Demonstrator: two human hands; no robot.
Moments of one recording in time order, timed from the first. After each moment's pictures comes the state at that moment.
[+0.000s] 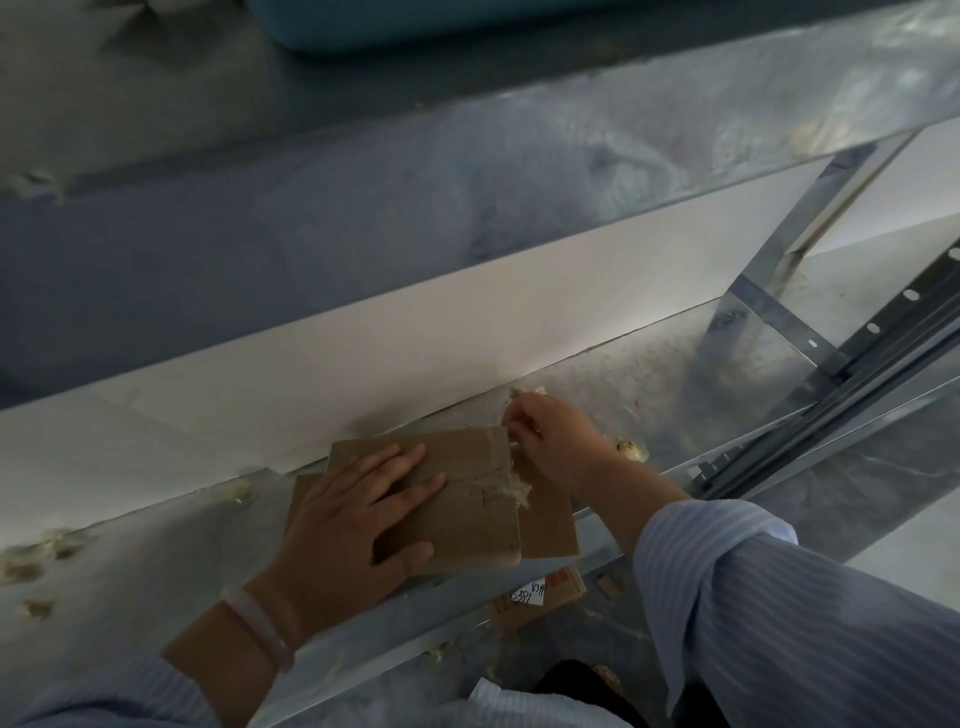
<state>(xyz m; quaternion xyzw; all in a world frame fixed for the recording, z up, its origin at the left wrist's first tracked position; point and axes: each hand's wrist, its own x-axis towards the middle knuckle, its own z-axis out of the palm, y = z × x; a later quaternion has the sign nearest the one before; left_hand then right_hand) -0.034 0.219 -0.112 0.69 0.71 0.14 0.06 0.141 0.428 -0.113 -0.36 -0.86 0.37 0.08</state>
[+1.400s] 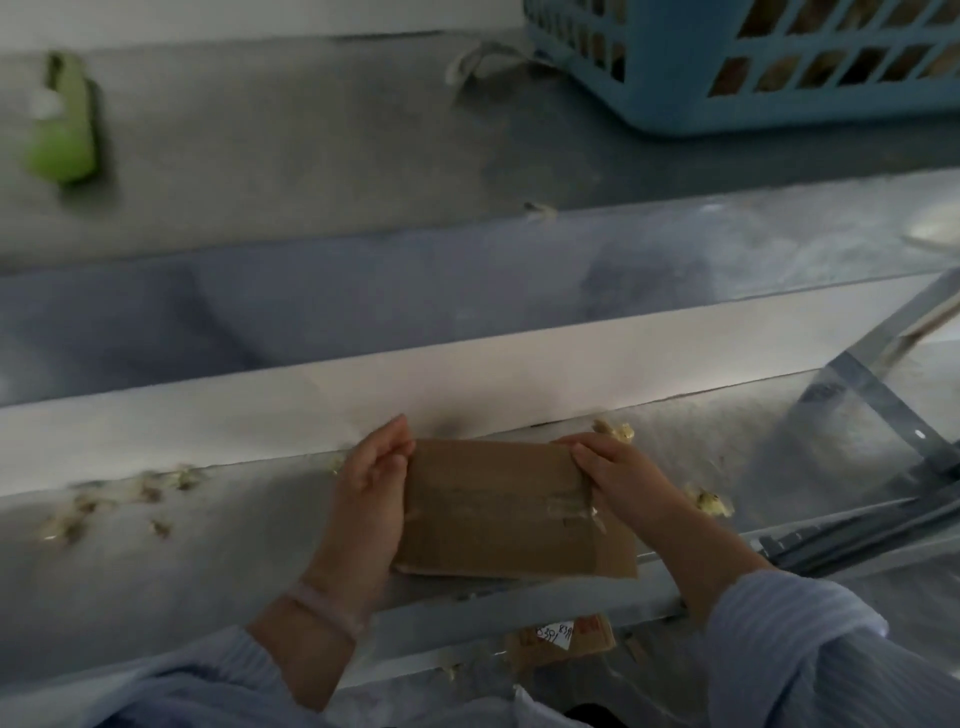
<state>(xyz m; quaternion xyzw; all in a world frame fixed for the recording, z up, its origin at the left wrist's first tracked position) -0.038 0.205 -0.090 0.20 0.70 0.66 0.19 0.122 0.397 -0.093 -0.38 -0.74 0.55 0.08</state>
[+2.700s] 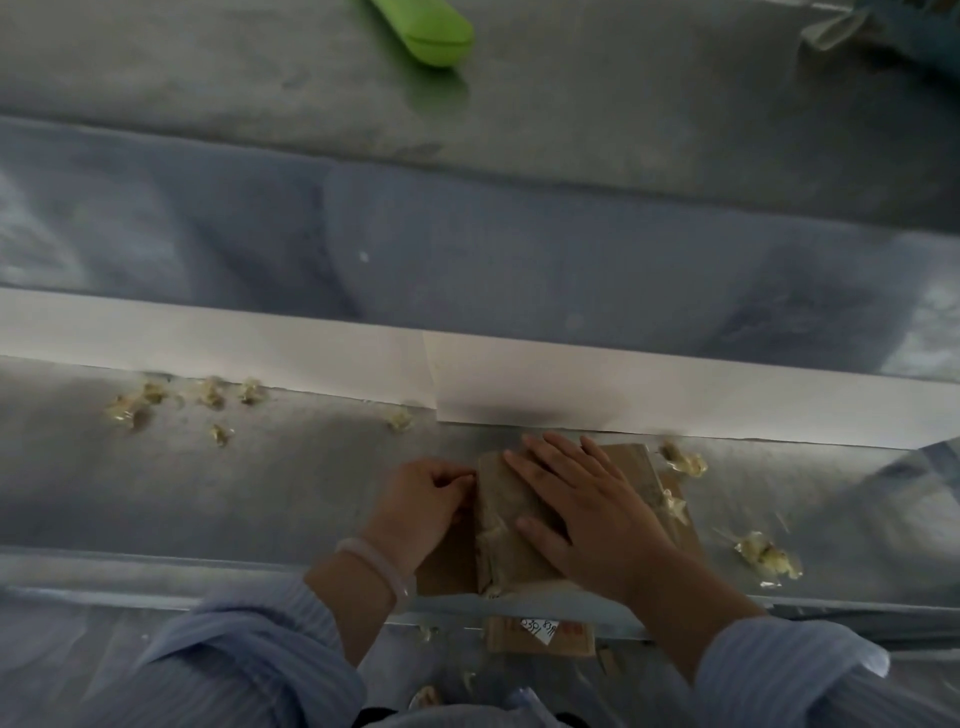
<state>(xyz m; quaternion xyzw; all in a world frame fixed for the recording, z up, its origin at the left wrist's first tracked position) -0.052 0.183 -0.128 0.08 0.76 0.55 0.35 0.078 0.334 -0.096 -0.07 -0.99 0.09 -0.05</state>
